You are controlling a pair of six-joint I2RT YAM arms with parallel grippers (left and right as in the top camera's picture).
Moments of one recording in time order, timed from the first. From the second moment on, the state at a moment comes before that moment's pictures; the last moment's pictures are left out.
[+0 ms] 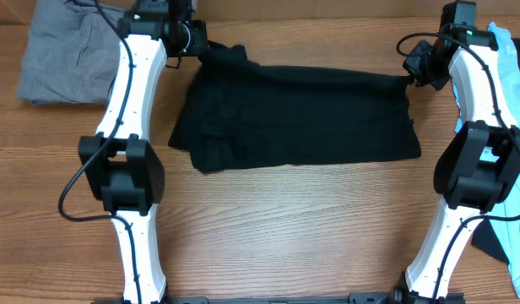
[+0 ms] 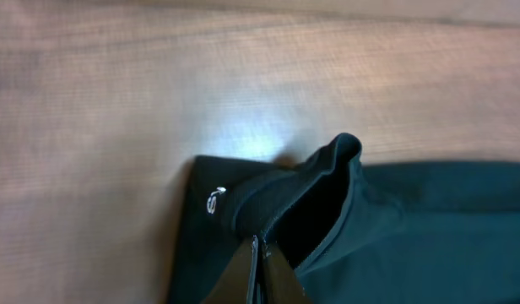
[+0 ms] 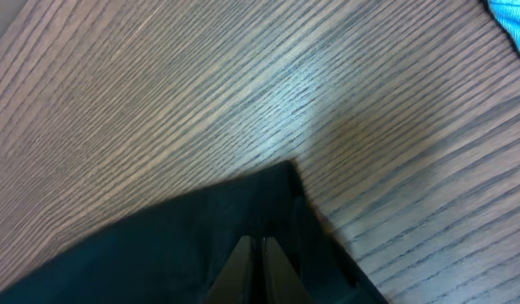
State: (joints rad) left arm -0.08 2.31 2.28 -0.95 0.21 -0.15; right arm -0.19 2.30 2.06 -0.94 -0.08 0.51
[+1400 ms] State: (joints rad) left arm -0.08 2.27 2.24 -1.68 0.11 -0.20; right arm -0.26 2.30 2.06 -1.26 -0.07 0.52
